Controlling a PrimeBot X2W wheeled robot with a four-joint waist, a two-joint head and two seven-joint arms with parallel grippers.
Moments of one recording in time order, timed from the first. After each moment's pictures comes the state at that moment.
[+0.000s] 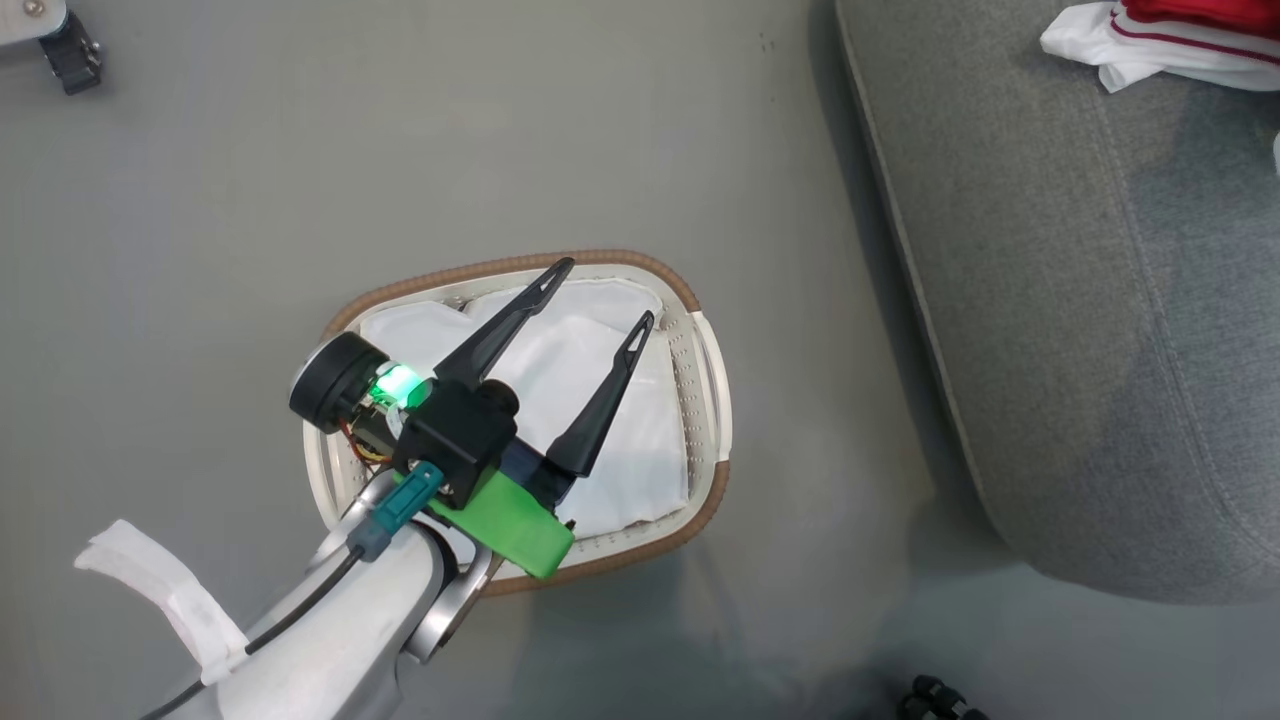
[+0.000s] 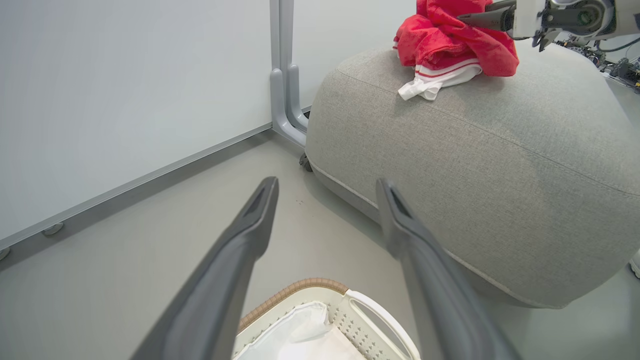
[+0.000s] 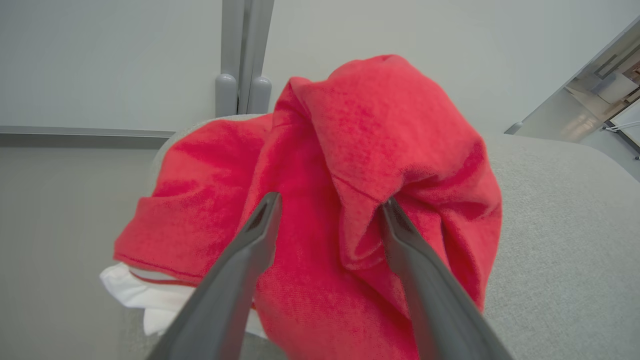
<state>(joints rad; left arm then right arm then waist) -0.56 0.39 -0.82 0.05 -0.42 0.04 -0.20 -1.13 -0.46 0.13 1.09 0.24 0.13 -0.26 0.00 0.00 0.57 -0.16</state>
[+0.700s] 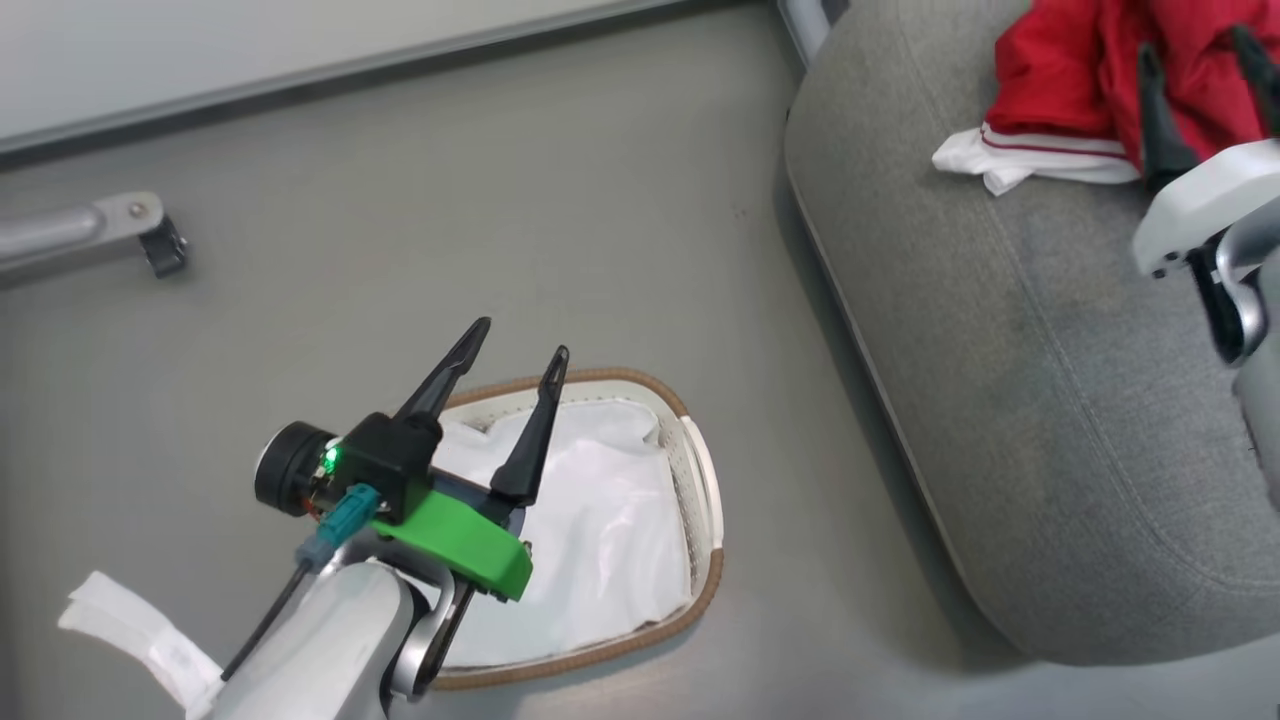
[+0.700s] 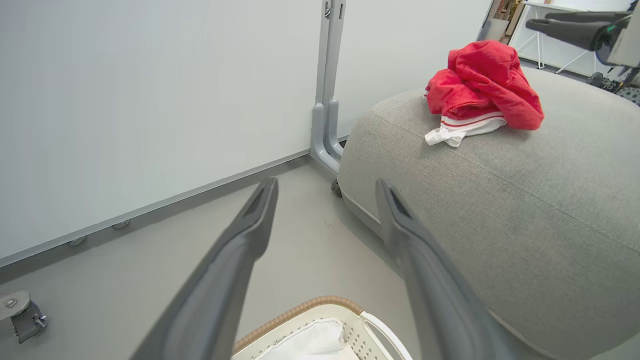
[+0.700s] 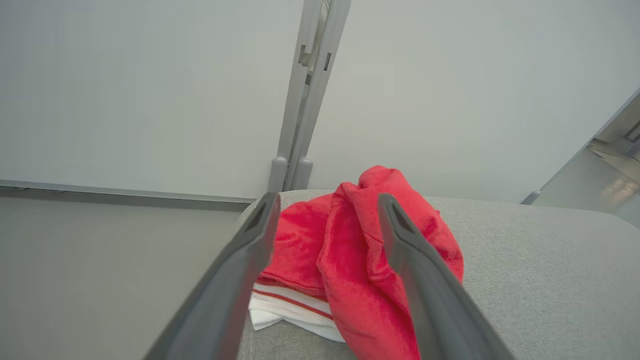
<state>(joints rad) -0.43 0.34 -0.70 0.20 -0.52 0.05 -0.26 -0.91 -0.40 0.21 0.83 0.26 0.13 -0.26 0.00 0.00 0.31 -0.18</state>
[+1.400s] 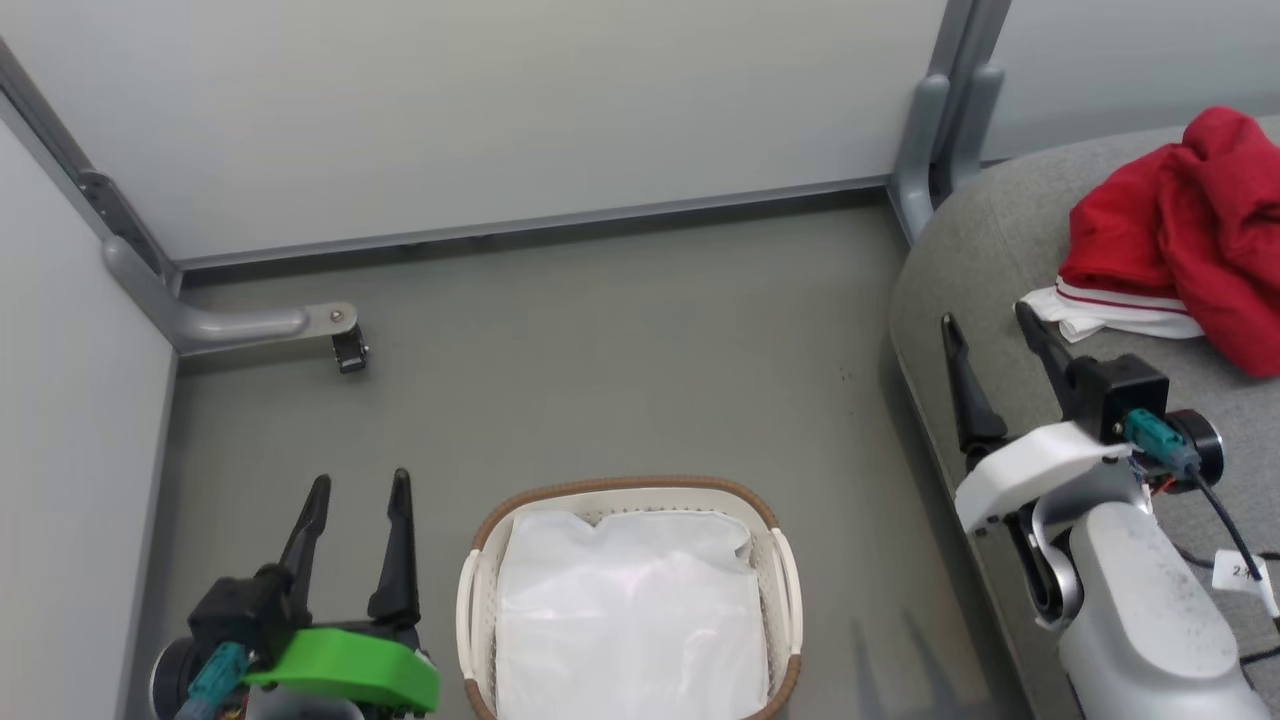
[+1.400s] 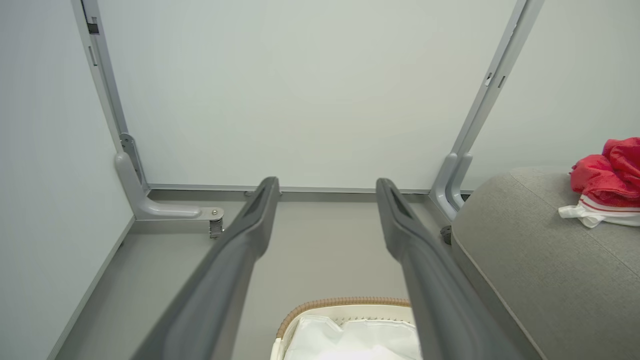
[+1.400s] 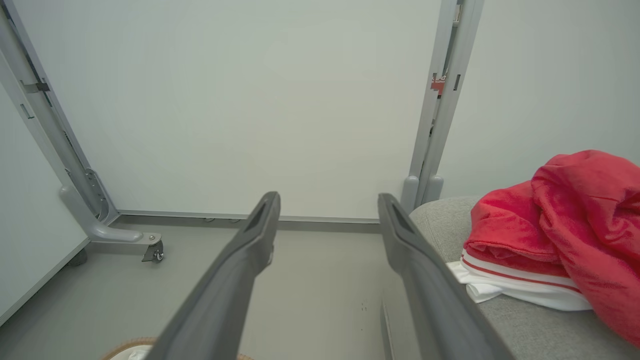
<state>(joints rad) -0.05 0.19 -0.28 0.17 -0.44 0.04 -0.26 -0.42 -0.13 0.08 0.51 0.19 0.13 -0.26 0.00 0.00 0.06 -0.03</state>
